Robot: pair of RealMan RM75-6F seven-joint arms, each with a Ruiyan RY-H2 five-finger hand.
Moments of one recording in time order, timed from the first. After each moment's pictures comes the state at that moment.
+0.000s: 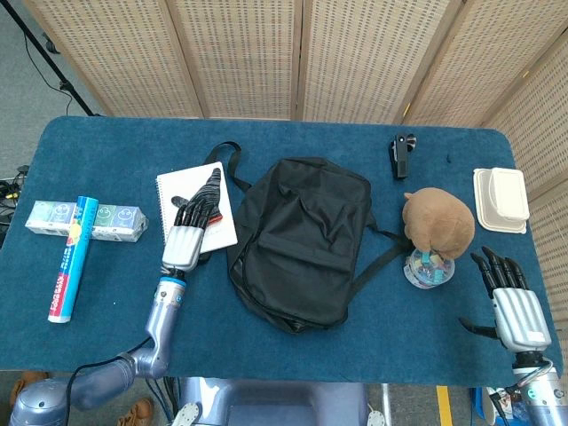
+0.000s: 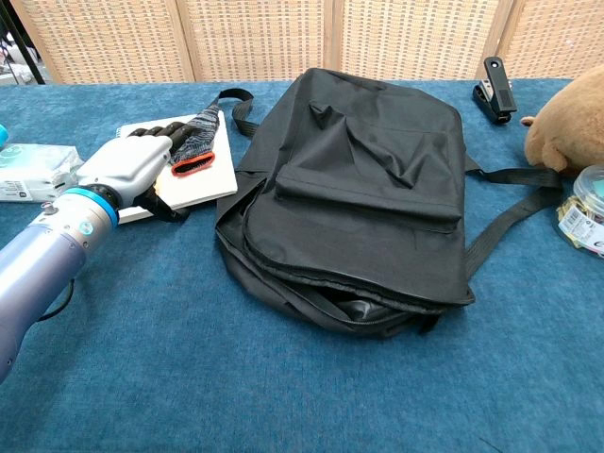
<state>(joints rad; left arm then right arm) -0.67 -2.03 -0.27 -0.81 1.22 1.10 0.29 0.12 -1.10 0.06 -1.69 -1.47 1.40 0.00</state>
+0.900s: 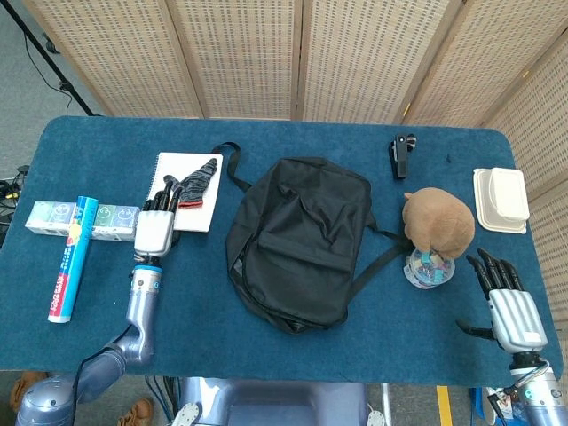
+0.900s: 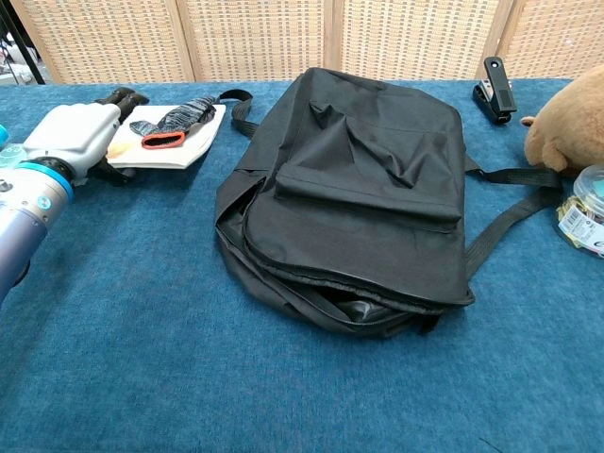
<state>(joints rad) -0.69 -2.06 -0.29 -0.55 1.25 1.17 0.16 0.12 -1.10 0.05 -1.70 -1.47 1.38 0.01</state>
